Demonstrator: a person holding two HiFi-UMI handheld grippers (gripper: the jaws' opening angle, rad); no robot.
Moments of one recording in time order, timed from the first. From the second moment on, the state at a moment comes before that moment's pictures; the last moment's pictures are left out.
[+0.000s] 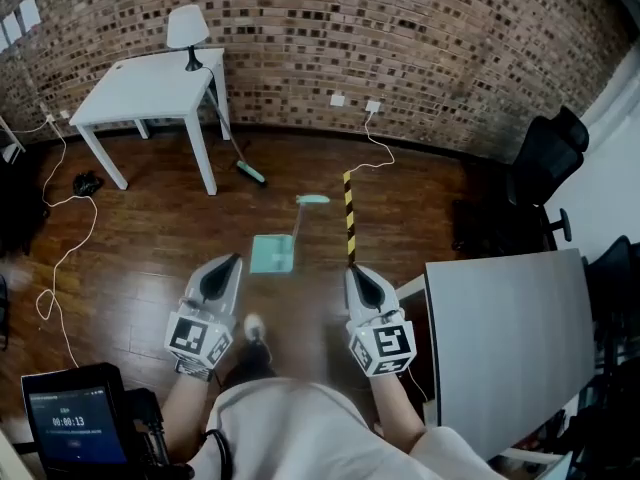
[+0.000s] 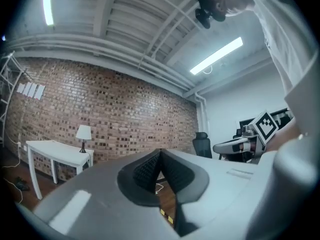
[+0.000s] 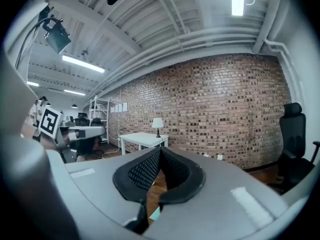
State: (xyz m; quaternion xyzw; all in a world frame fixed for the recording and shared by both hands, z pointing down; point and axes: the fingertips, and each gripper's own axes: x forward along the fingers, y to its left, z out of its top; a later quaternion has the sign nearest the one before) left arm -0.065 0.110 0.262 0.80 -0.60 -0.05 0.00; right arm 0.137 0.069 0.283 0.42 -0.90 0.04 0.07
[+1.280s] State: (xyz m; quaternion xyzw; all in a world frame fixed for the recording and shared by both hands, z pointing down) left arm -0.037 0.290 0.253 0.81 -0.59 -0.02 0.01; right arm 0.148 0.245 0.271 0.42 -0.91 0.04 0.07
